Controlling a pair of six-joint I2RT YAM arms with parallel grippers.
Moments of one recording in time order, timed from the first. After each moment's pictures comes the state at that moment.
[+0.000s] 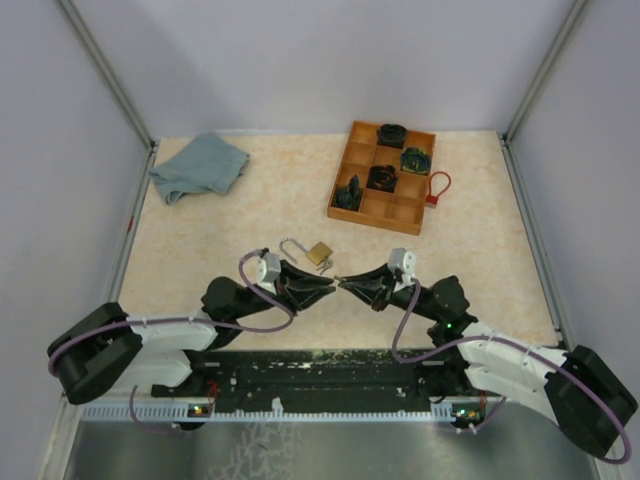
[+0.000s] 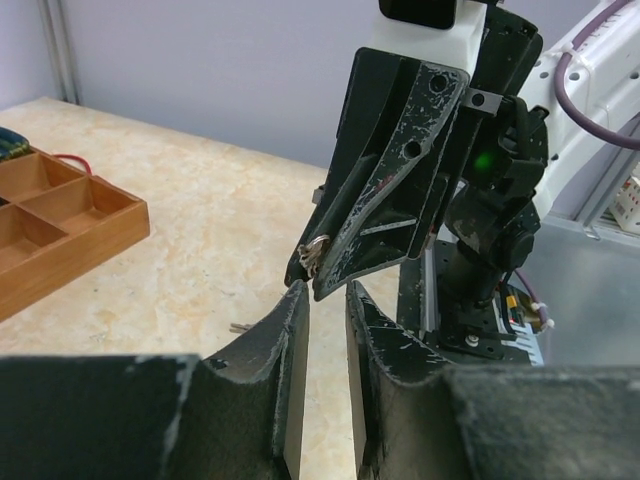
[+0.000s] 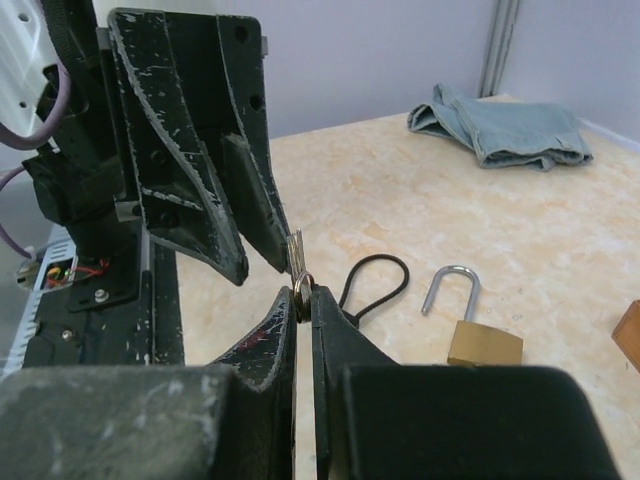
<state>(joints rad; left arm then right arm) -0.91 1.21 0.23 1.28 0.41 -0.29 0.72 0.87 0.13 0.97 -0.51 0.15</state>
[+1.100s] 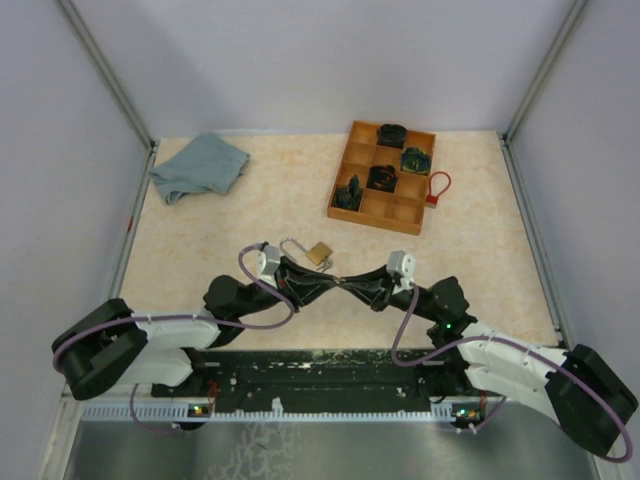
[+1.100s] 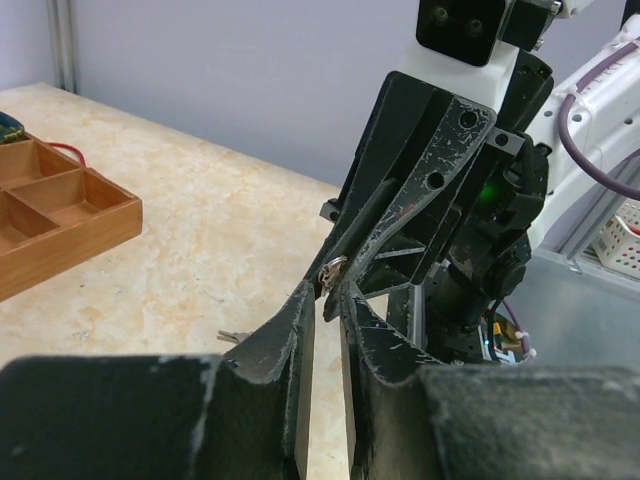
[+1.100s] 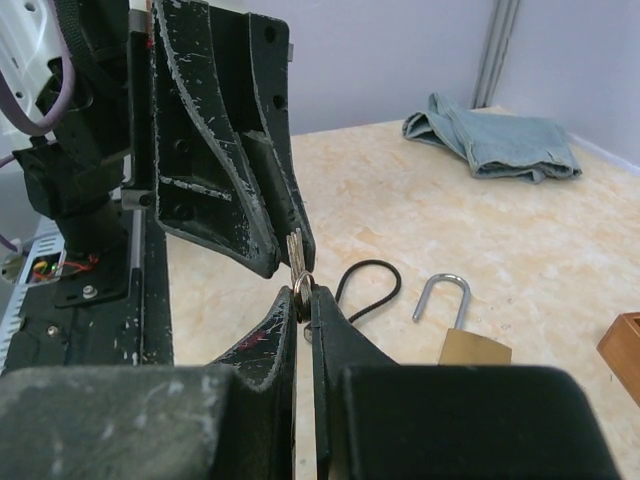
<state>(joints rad) -0.91 1.26 0.25 1.32 0.36 -0.39 0.74 0.87 0.13 0.98 -0.50 0.10</state>
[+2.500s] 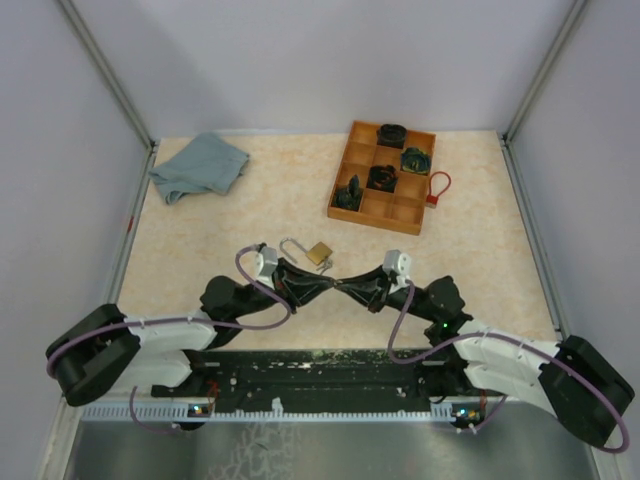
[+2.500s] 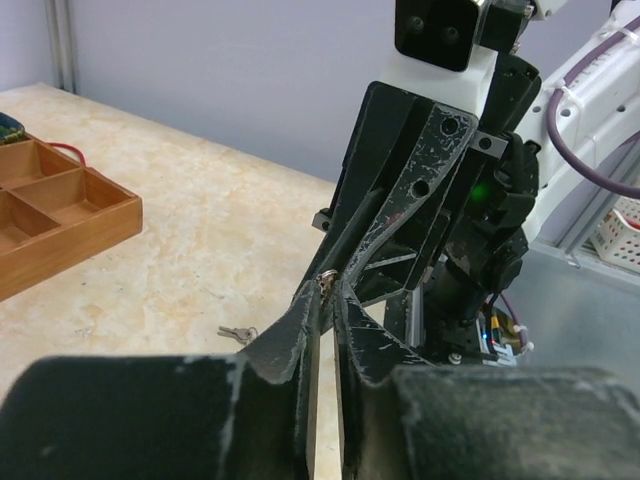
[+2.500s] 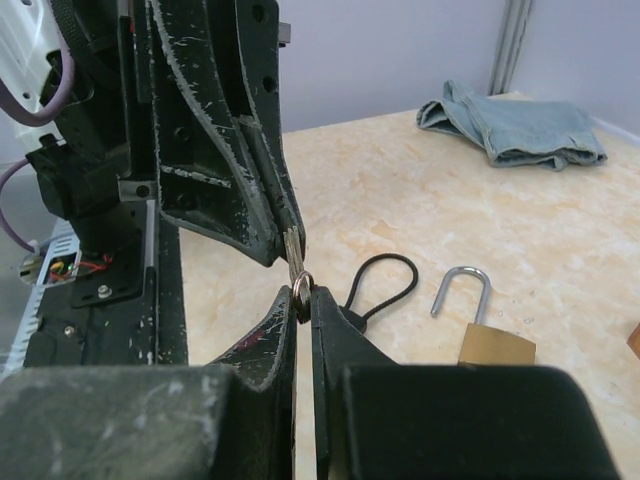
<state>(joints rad) -0.90 1.21 0.24 1.28 0.39 -0.38 0.76 0.93 0.13 1.02 -0.49 0.13</state>
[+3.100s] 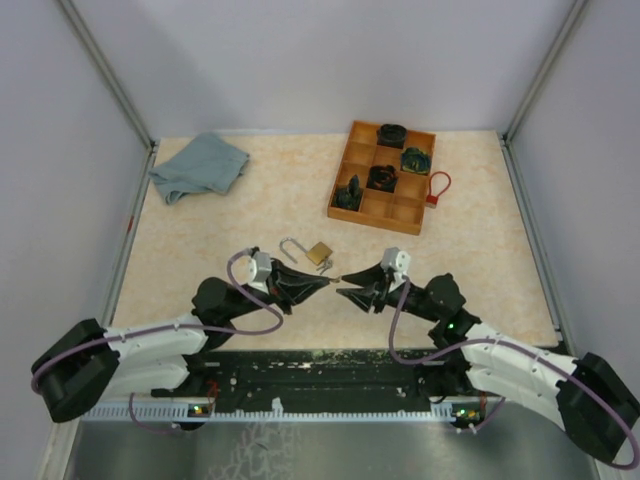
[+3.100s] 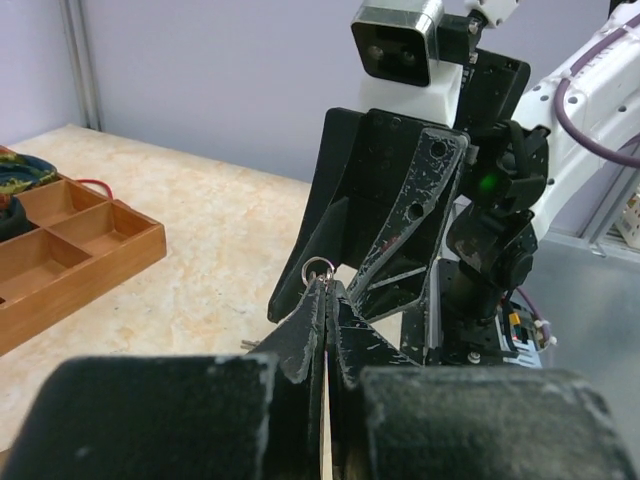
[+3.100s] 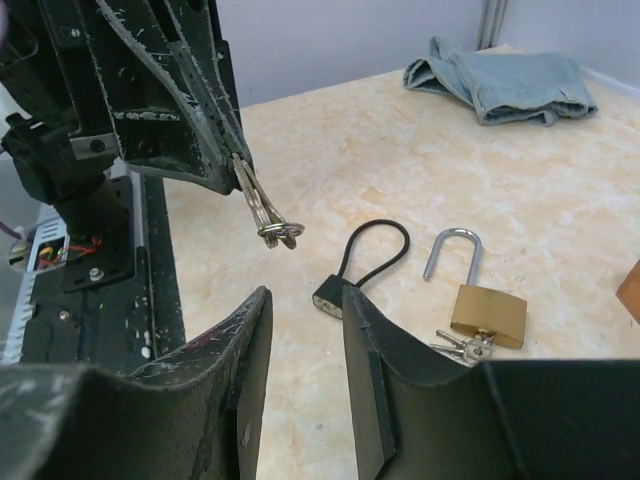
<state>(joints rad) -0.90 1.09 0.24 1.19 0.38 -0.29 0.76 0.81 0.16 0.79 -0.45 0.12</state>
